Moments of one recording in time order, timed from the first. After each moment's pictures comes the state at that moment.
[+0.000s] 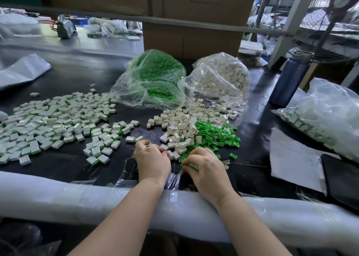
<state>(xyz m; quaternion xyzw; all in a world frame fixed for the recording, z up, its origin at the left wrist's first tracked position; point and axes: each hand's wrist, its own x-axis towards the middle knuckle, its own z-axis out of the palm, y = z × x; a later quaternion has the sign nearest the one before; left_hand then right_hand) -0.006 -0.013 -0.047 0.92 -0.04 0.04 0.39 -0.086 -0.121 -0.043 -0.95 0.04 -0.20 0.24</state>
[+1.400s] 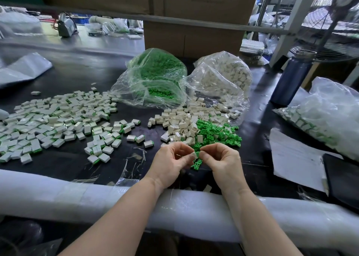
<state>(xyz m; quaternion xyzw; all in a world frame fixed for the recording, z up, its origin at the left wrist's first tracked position) -0.020 -0.014 -0.036 0.73 -0.24 -0.17 0.62 -0.089 -0.140 -0.039 -0.75 0.15 -0.26 0.60</state>
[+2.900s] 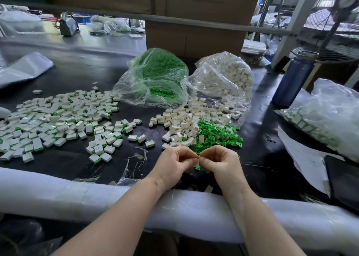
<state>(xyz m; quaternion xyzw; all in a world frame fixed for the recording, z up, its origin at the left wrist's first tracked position) -0.020 -0.015 -0.037 0.73 -0.29 -0.18 0.59 -0.092 -0.140 -0.037 -0.73 0.15 -0.19 0.64</state>
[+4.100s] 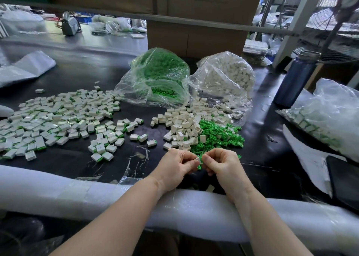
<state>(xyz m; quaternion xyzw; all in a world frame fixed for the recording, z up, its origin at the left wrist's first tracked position) -0.019 -0.012 -0.041 0.76 -0.32 -0.20 0.53 -0.090 -0.143 -0.043 -0.75 0.16 -0.16 0.63</state>
